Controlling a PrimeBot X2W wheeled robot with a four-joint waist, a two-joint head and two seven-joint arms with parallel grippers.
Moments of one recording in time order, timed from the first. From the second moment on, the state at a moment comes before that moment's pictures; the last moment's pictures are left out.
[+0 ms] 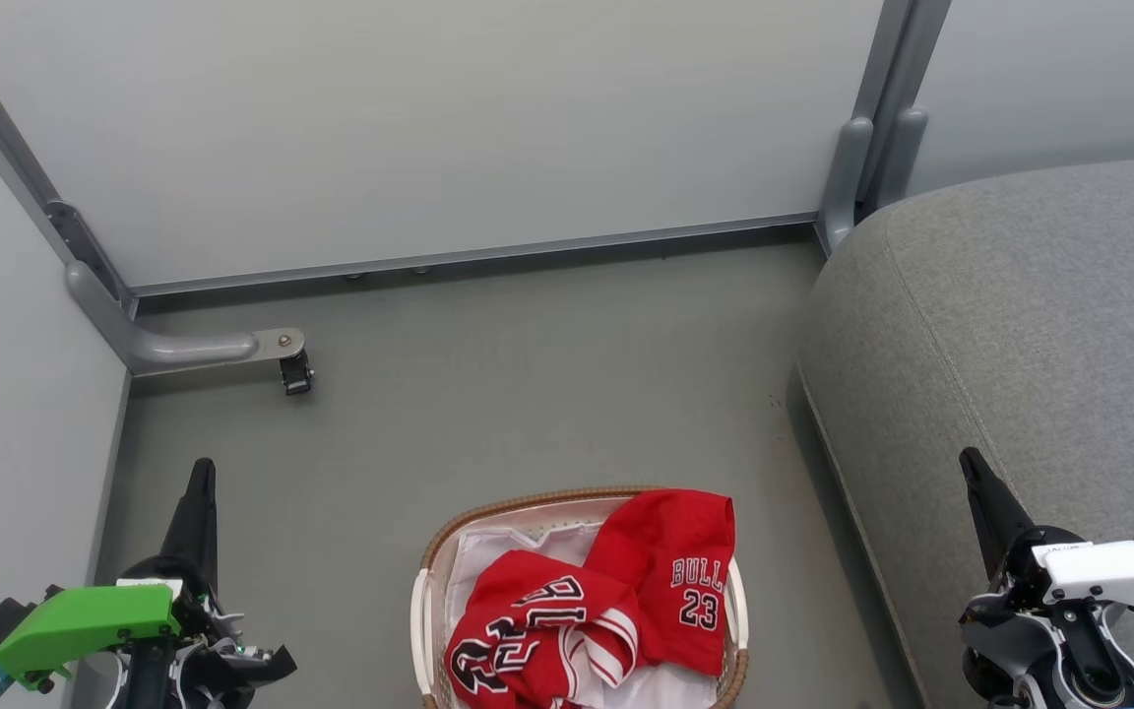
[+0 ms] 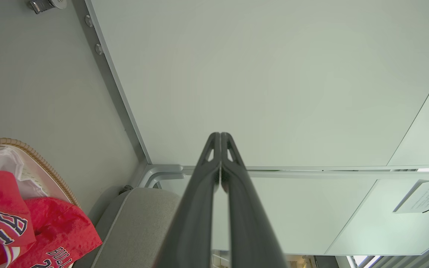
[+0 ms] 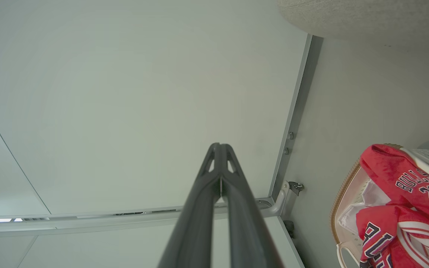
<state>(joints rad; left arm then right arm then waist) -0.10 0.05 0.11 0.25 -1.61 -0.13 0.11 -0.11 -0.05 -0.11 0.24 1.61 0.13 0.11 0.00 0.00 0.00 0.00</state>
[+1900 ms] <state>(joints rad) -0.09 0.05 0.05 0.30 -1.08 -0.13 -0.01 -0.16 -0.11 -0.01 0.31 1.20 0.13 -0.01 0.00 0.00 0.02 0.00</state>
